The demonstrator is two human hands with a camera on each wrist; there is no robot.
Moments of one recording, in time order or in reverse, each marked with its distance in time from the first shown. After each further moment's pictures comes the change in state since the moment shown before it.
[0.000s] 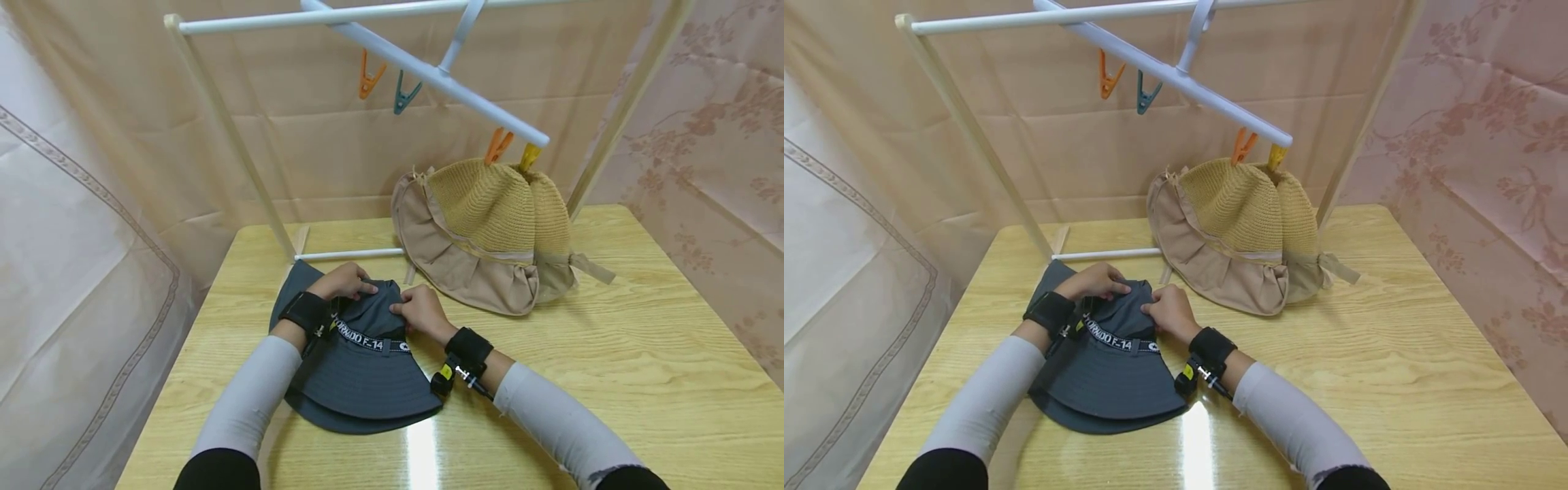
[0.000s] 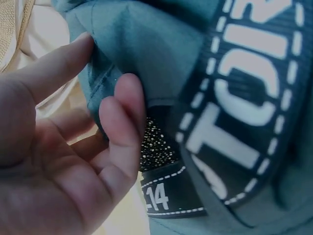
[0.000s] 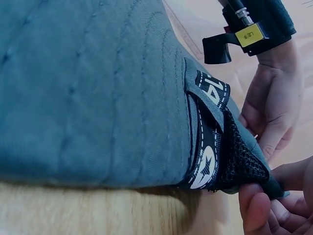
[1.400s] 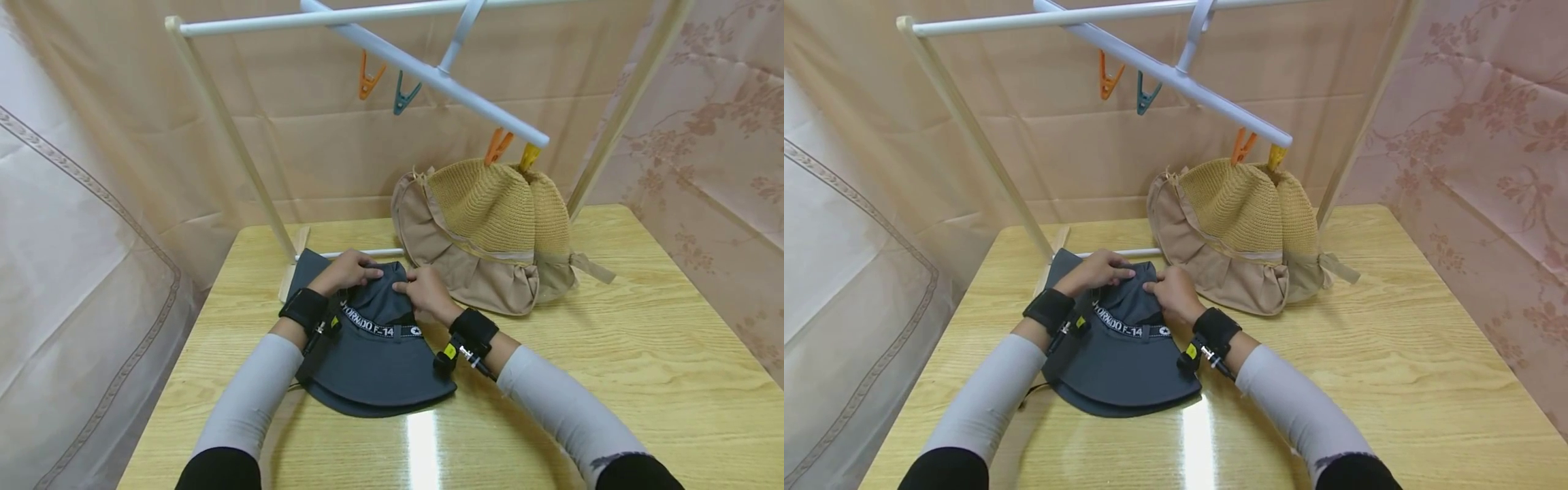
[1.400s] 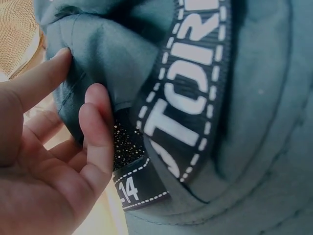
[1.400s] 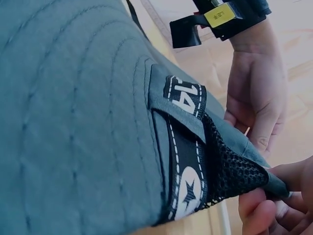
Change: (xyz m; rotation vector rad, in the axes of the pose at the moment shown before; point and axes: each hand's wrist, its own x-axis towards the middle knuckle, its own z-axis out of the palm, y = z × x) left_hand 0.001 0.013 -0.010 -0.058 0.131 0.119; right_hand 0.017 -0.019 -0.027 -0.047 -0.004 -0.018
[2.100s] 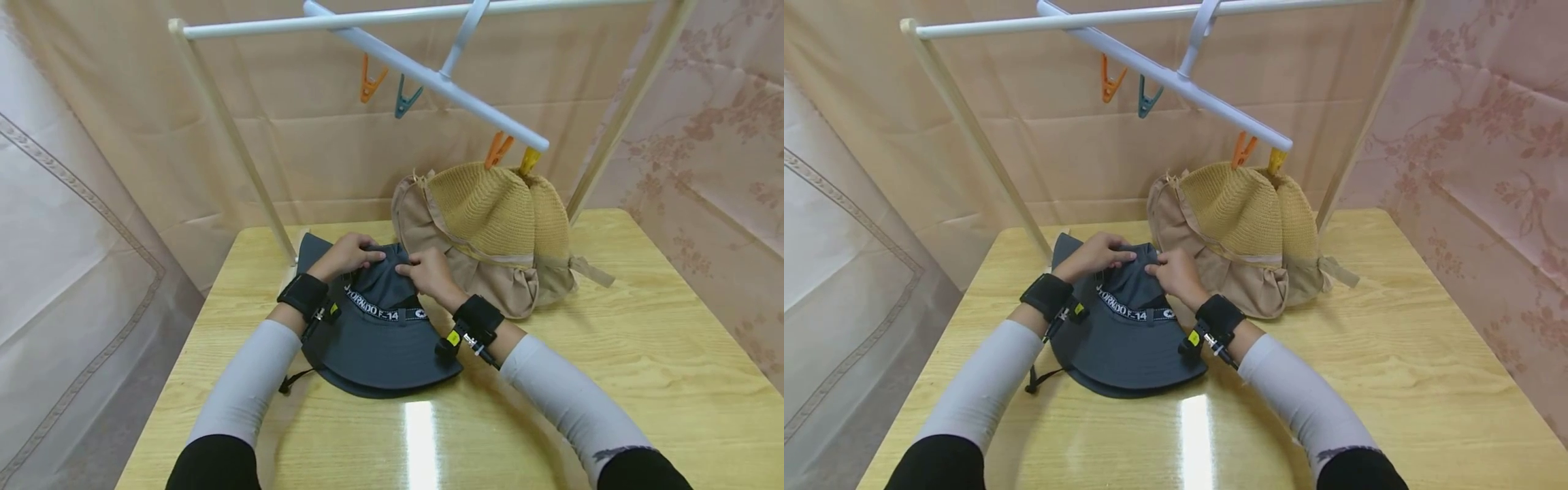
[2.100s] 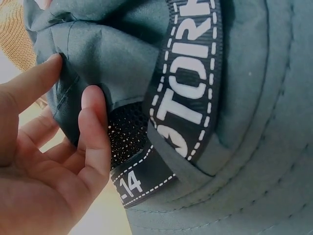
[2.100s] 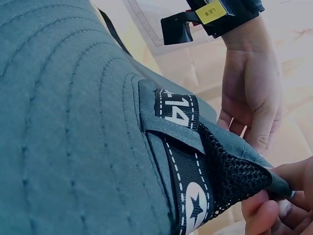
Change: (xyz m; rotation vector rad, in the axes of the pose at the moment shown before) left_hand 0.004 0.025 -0.024 0.025 0.054 0.037; right_hand 0.010 -0.020 -0.024 0.016 0.084 -0.079
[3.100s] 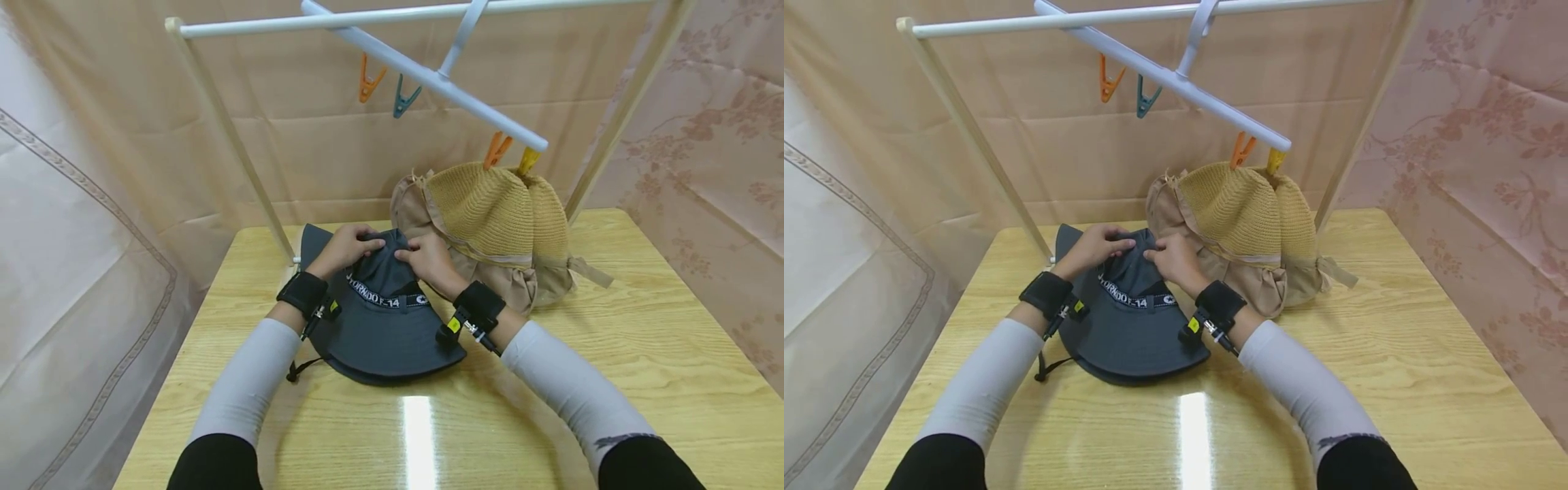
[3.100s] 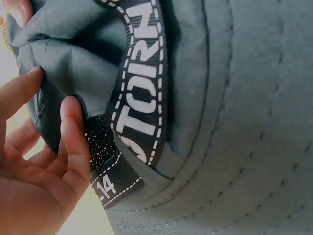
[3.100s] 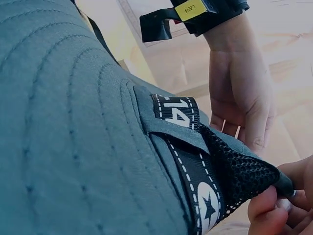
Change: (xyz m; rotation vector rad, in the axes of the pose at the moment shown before) left_hand 0.005 0.006 -0.003 -0.059 0.149 0.048; right_hand 0.012 -0.015 -0.014 -0.013 0.019 -0.024
